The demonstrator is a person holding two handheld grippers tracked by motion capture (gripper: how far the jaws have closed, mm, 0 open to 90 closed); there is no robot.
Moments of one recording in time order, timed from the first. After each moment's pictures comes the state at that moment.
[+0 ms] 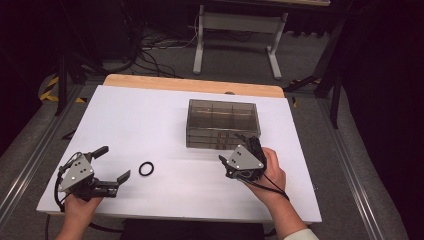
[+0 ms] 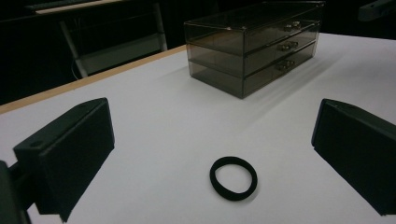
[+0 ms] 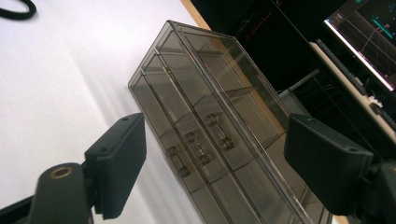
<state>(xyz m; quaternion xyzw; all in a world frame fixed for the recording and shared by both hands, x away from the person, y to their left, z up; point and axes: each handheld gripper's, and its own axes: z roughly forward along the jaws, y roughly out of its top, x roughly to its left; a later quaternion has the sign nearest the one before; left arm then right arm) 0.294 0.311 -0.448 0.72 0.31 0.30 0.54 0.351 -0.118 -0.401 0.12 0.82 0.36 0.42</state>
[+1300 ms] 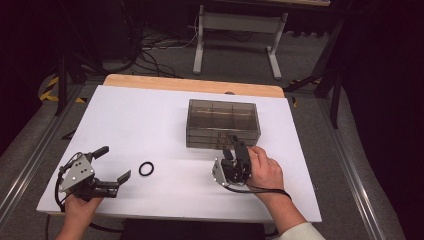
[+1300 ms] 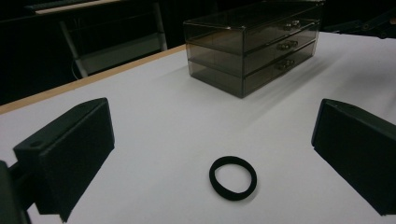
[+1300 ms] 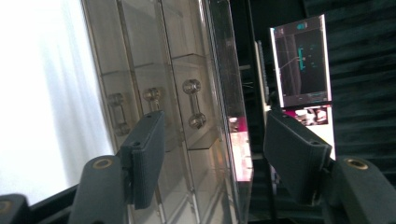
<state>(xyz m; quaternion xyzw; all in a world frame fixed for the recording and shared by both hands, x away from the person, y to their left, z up) 0.294 0.311 -0.448 0.73 0.30 0.31 0.53 0.353 -0.086 -0.438 -0.01 0.79 0.13 0.60</state>
